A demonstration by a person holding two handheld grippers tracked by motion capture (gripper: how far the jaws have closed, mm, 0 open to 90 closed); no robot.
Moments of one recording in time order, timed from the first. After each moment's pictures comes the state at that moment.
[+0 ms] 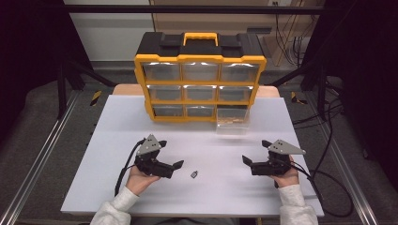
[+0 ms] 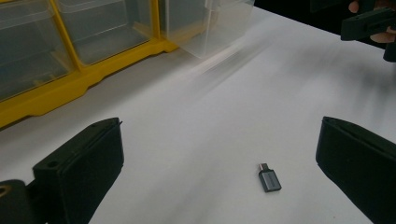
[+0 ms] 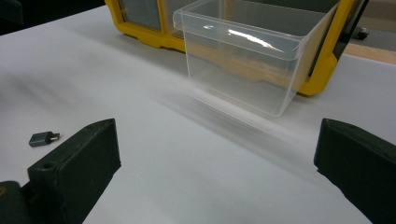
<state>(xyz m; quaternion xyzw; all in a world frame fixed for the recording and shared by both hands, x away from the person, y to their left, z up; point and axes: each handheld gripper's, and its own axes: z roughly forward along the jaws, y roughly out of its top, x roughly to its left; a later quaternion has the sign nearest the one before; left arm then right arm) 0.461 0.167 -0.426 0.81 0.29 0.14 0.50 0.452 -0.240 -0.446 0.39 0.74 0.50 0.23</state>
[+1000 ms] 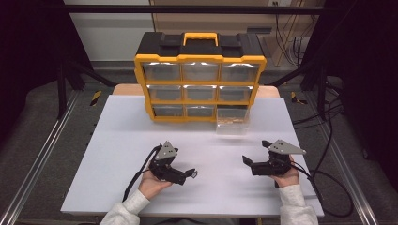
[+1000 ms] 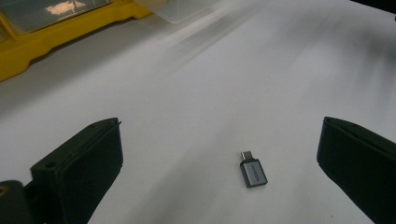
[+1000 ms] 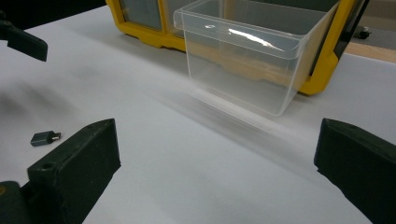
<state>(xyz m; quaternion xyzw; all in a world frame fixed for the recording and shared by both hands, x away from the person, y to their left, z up) 0.458 0.133 -0.453 0.83 0.29 0.12 0.46 0.452 -0.241 -0.446 0.39 0.74 0.50 0.22</state>
